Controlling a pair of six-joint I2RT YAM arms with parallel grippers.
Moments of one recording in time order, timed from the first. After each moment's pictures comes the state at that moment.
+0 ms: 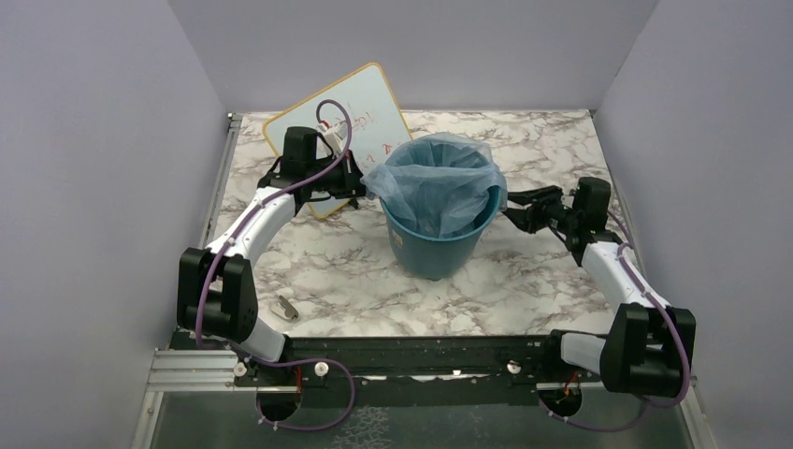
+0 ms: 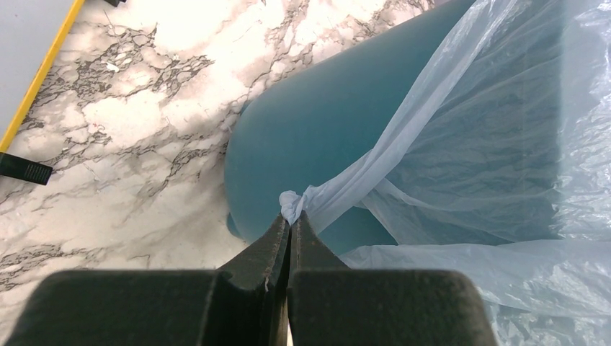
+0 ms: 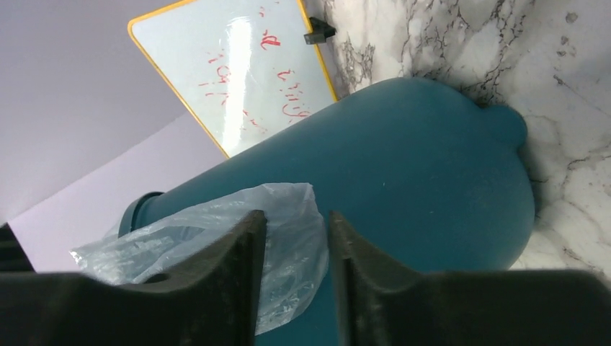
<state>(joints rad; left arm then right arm) -0.22 1.52 1.14 -0.23 0.74 -0.41 -0.11 1.21 0.66 -0.01 -0.67 1.48</state>
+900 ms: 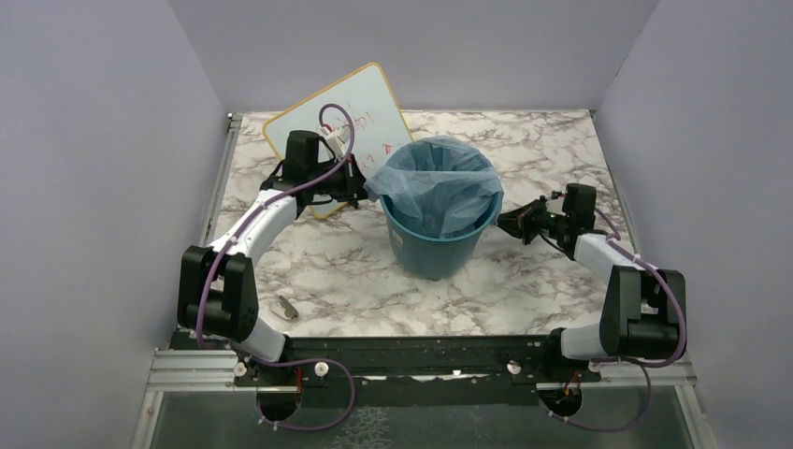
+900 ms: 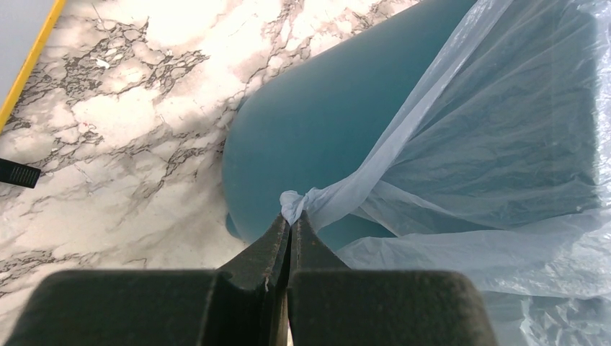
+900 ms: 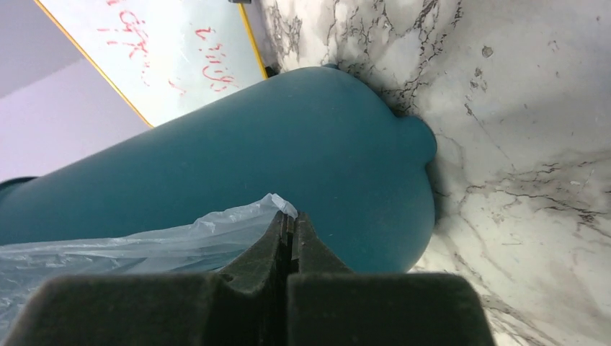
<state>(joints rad) -0.23 1.53 1.11 -0.21 0.74 -0.41 -0.11 1.39 0.62 0.04 -0.78 1.19</state>
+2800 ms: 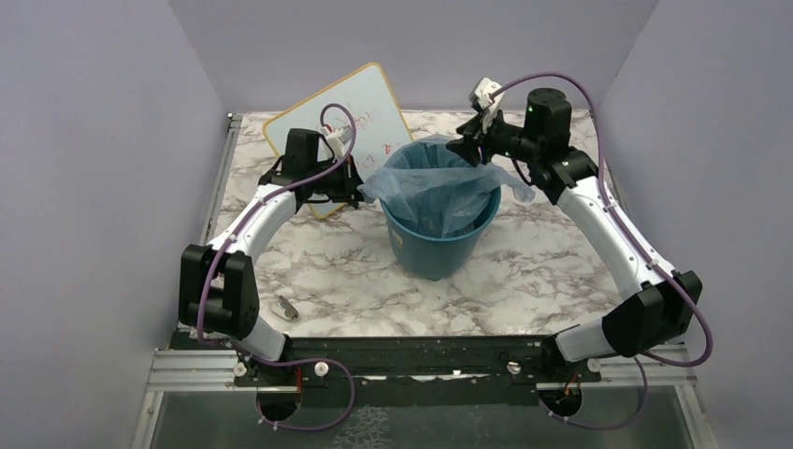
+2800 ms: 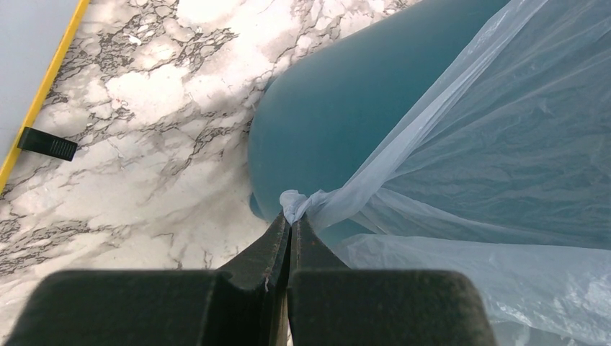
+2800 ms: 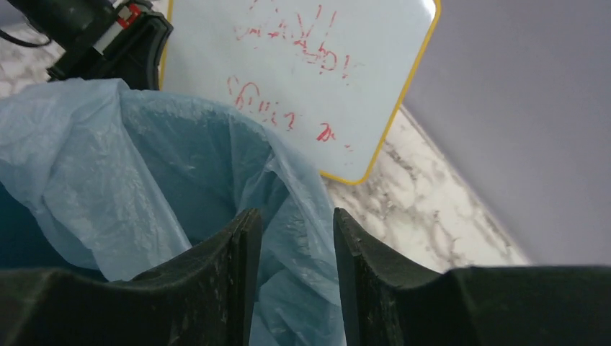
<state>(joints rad) -0.22 1.54 1.17 -0.34 0.71 -0.32 0.35 1.44 1.43 -0.26 -0.57 -0.29</state>
